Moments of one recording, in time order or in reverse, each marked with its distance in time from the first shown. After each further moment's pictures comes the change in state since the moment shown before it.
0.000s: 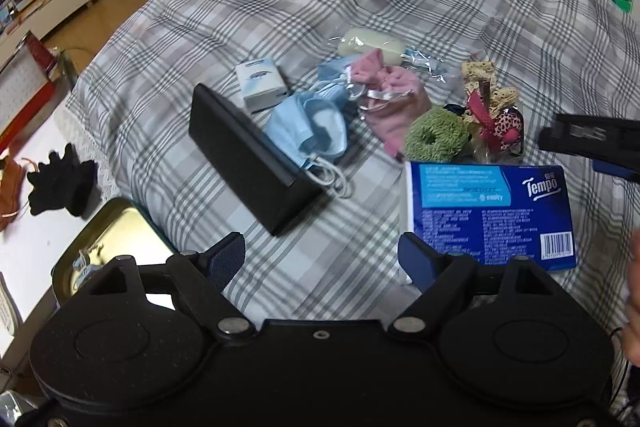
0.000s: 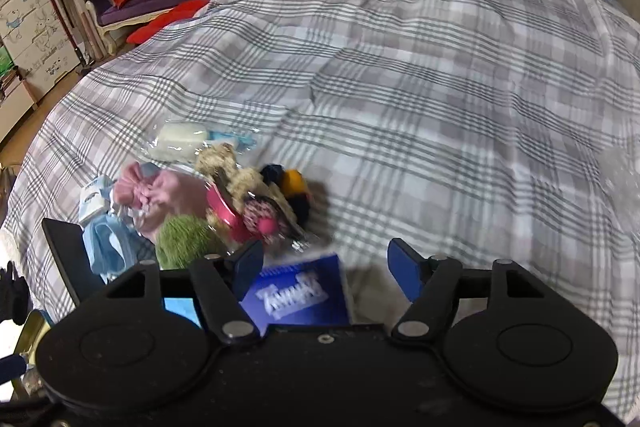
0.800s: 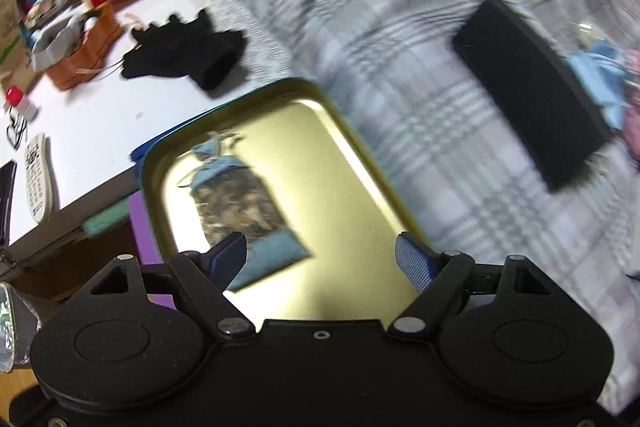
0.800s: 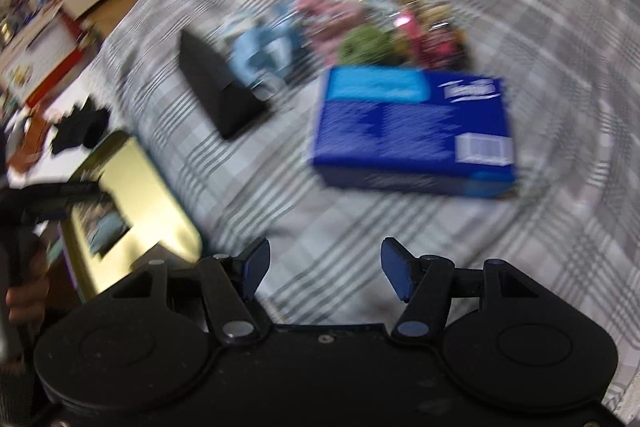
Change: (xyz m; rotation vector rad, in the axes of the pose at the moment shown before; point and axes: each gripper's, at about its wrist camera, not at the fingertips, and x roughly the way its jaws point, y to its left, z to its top) left arm 0.048 0.173 -0.077 -0.327 0.097 0.154; right arm -0.070 0.059 -0.114 -0.214 0.188 0.157
